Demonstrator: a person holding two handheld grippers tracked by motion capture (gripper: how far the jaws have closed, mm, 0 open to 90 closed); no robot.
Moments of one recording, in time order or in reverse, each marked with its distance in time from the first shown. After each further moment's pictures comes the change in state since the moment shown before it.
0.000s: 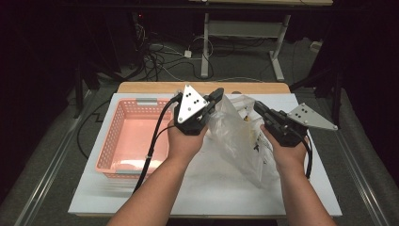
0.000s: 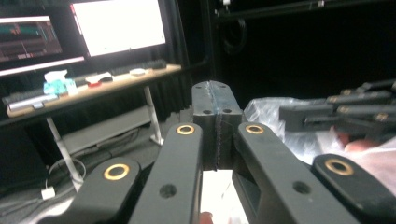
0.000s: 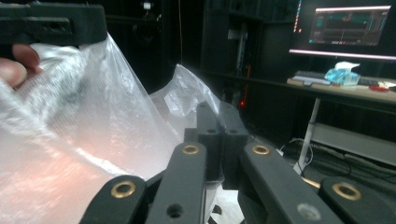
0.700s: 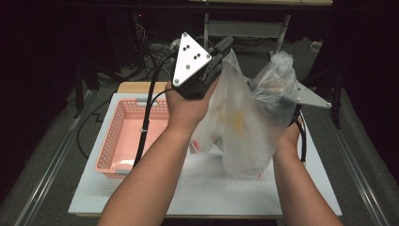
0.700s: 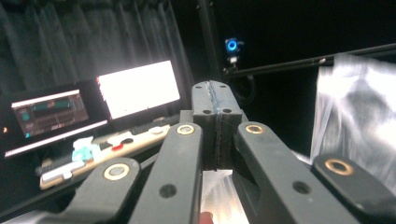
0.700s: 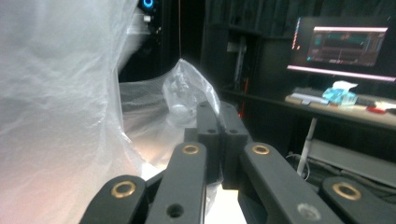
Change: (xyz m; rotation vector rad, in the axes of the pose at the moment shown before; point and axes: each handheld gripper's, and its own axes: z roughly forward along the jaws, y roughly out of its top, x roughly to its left) left arm 0.005 0.094 -0.005 -0.171 0.034 0.109; right arm 0.006 0.038 0.033 -0.015 -0.003 -0.022
